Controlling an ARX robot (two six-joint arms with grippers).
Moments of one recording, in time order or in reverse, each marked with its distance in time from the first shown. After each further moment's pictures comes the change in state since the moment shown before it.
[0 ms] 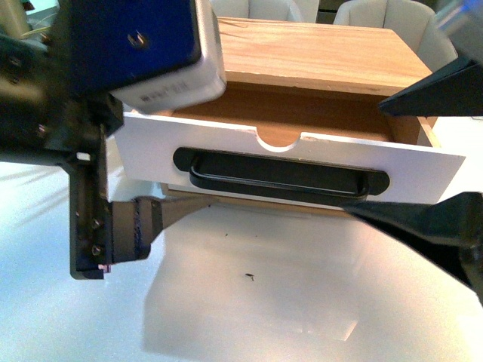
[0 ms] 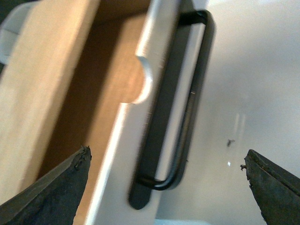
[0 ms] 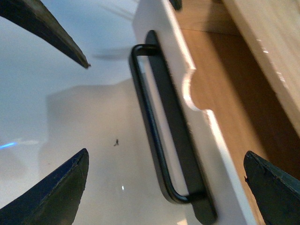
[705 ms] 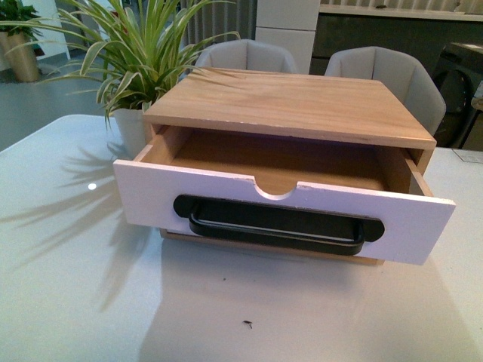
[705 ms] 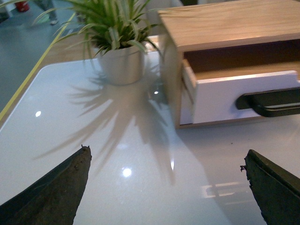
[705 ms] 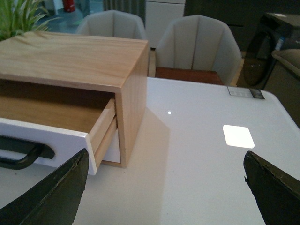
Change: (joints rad) left arm 0.397 -0.943 -0.589 -0.018 -0.231 -0.940; right arm -0.459 -0.901 -0.476 0.051 0.308 0.769
